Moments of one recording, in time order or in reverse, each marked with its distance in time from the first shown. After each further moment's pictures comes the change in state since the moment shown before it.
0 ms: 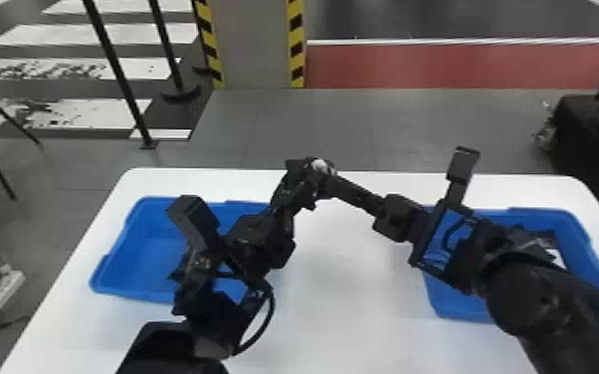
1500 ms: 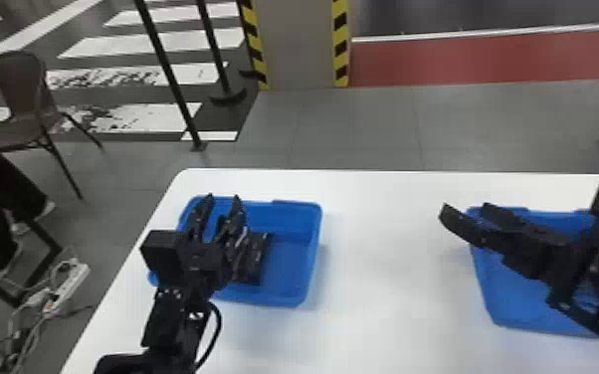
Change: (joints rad) left arm 0.127 -0.030 0.331 -0.021 -0.493 -0.107 0.192; right arm 0.202 -0.023 -0.219 -0.192 0.276 0.009 -0.082
